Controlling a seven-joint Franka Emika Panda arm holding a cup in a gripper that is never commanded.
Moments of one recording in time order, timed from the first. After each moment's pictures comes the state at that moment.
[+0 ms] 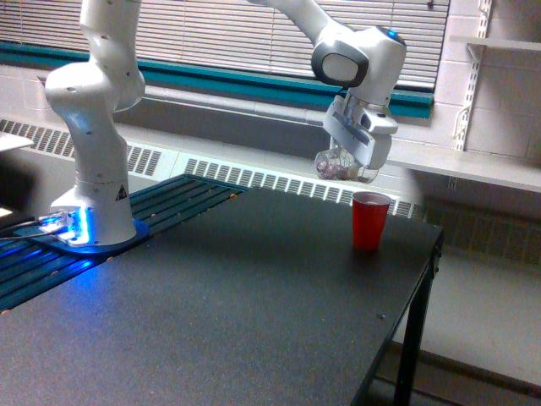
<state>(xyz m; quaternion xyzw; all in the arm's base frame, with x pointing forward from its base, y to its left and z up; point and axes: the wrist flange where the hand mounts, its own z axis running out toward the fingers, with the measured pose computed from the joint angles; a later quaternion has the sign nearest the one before) 0.517 0.222 0.316 -0.99 -0.07 0.12 0.06</state>
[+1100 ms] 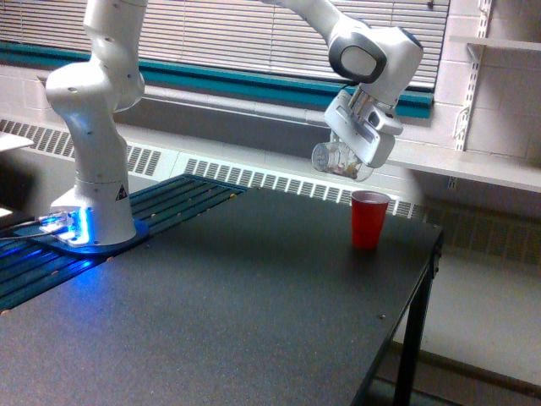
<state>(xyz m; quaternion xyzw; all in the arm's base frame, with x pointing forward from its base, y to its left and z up) 0.522 0.232 0.322 -0.98 -0.09 0.19 0.02</state>
